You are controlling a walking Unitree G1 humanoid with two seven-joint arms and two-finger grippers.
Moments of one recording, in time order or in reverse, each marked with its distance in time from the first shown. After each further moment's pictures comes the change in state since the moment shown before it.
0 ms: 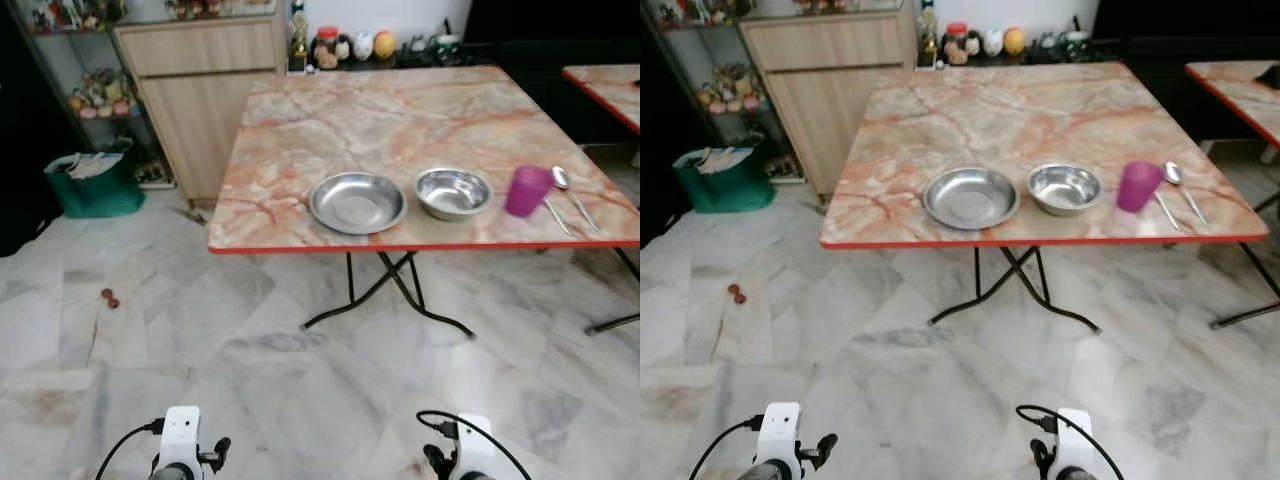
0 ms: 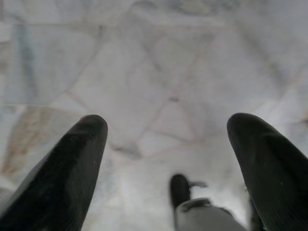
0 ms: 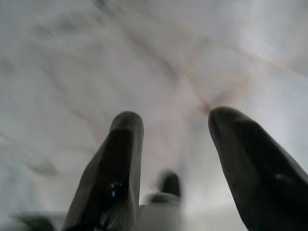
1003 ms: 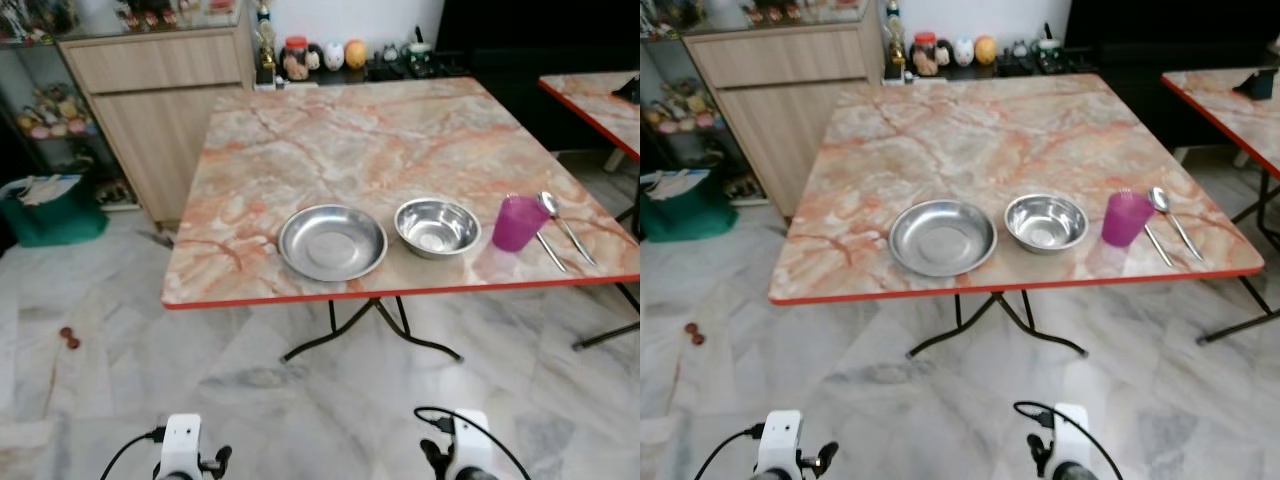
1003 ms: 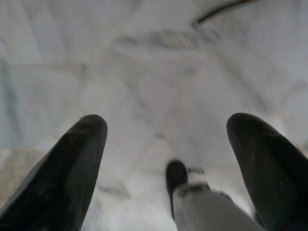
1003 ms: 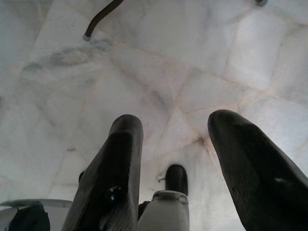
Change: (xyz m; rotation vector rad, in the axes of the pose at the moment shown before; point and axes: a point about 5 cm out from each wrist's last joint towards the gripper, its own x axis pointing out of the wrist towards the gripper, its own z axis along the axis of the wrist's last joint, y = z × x) left arm 0.001 -0.011 0.005 -0.008 -0.060 -0.008; right arm -0.003 -0.010 -0.008 0.002 0.024 -0.023
